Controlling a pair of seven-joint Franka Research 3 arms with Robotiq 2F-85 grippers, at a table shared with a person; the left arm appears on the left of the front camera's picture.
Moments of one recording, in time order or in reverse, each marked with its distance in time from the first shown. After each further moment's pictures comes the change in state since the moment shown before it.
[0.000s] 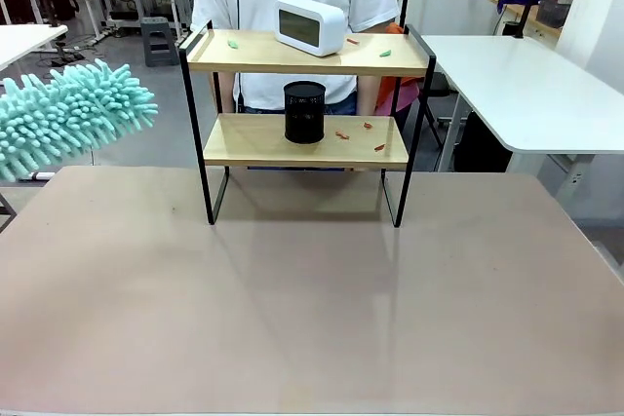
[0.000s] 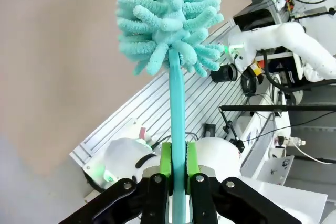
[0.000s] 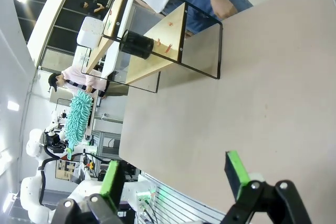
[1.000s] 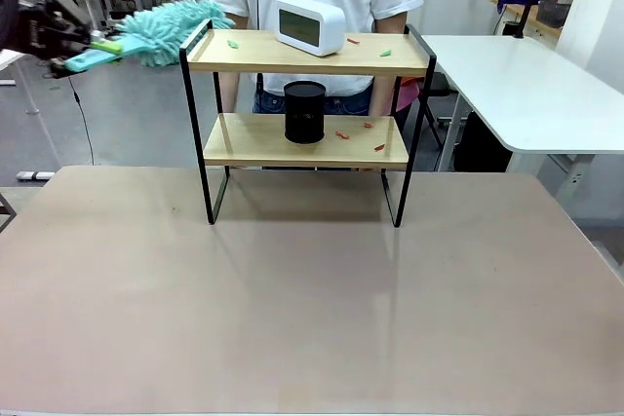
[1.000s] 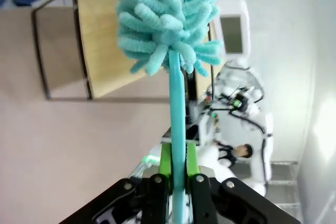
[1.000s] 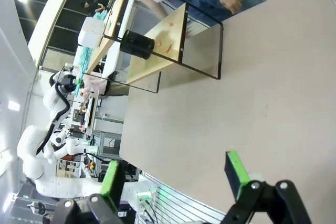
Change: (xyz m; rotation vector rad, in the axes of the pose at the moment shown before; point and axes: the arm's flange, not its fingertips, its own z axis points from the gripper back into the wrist) left arm 0.291 0.118 -0.065 -0.359 -0.258 0.374; right arm 0.000 0.000 0.000 0.003 0.000 0.000
